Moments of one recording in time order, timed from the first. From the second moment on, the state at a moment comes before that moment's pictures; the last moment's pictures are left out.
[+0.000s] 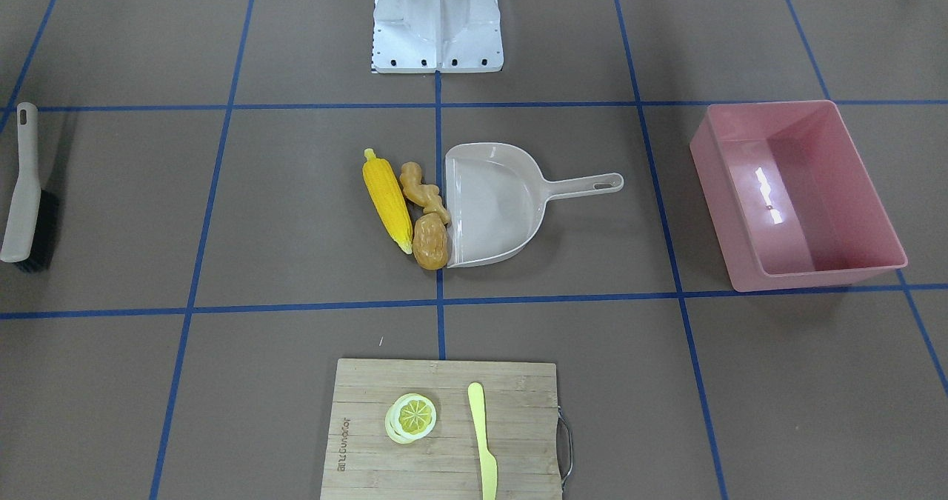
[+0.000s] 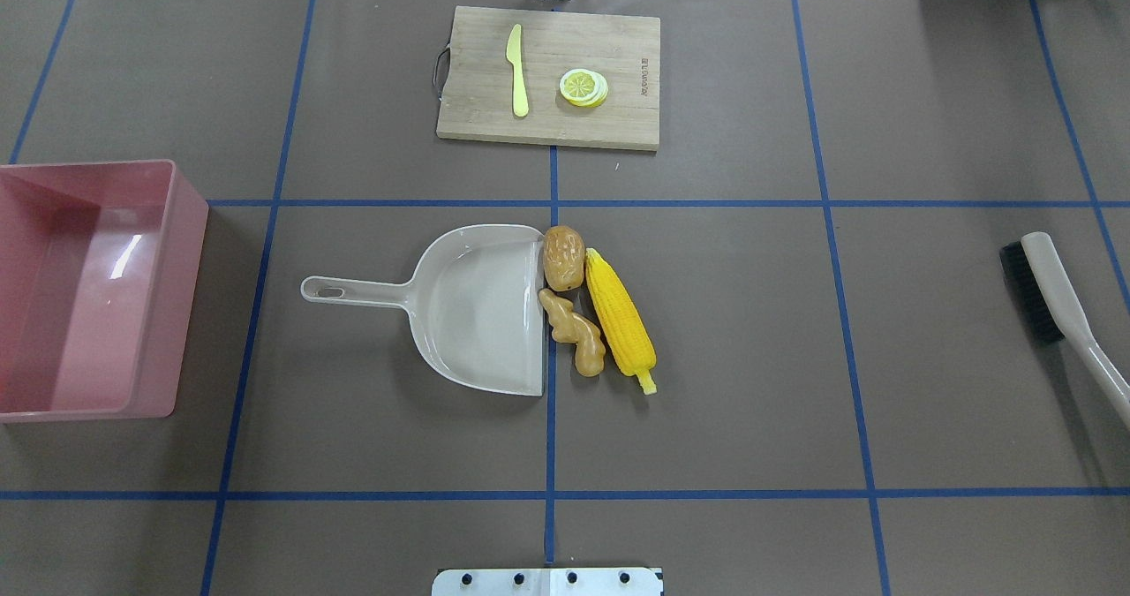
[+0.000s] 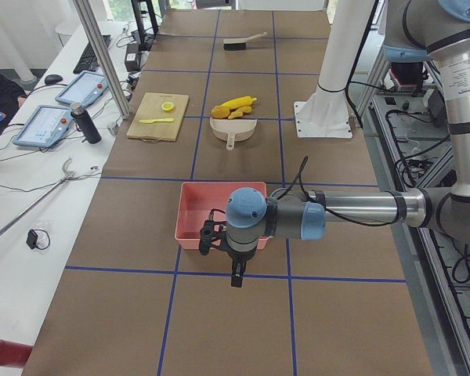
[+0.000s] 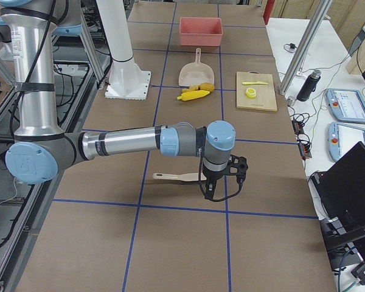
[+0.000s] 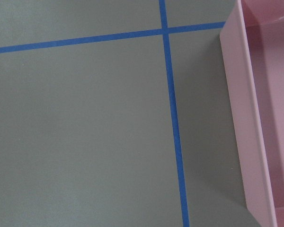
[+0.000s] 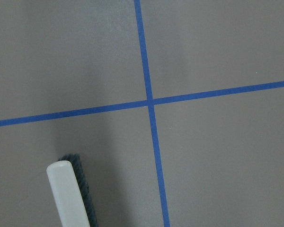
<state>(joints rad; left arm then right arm) -1.60 -1.29 -1.84 -1.63 -2.35 0.09 1.57 -1.56 1.73 -1.71 2.33 0.17</state>
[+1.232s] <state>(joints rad) -1.51 -1.35 -1.93 -1.63 -2.35 0.09 1.57 -1.58 1.74 -1.71 2.33 0.16</state>
